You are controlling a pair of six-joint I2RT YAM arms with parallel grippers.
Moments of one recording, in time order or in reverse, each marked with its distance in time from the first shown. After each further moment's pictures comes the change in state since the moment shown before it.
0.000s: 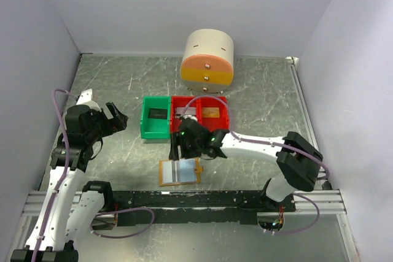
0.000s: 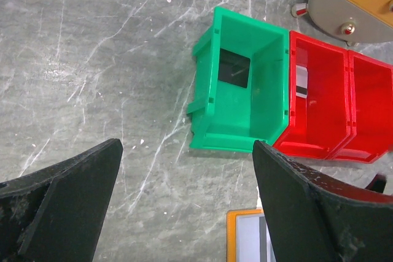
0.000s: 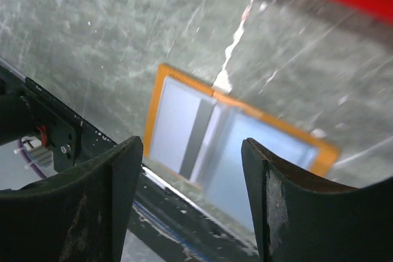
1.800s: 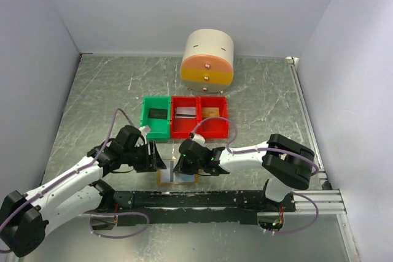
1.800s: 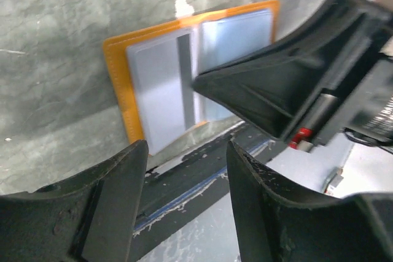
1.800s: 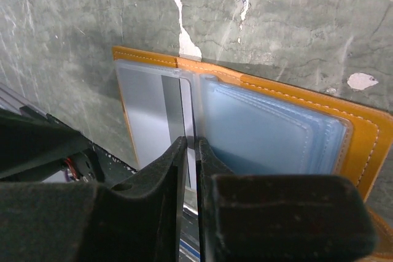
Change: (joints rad) left arm -0.544 0.196 -0.293 0.094 0.321 -0.400; right arm 0.163 0.081 -0.225 0.271 0.138 0.505
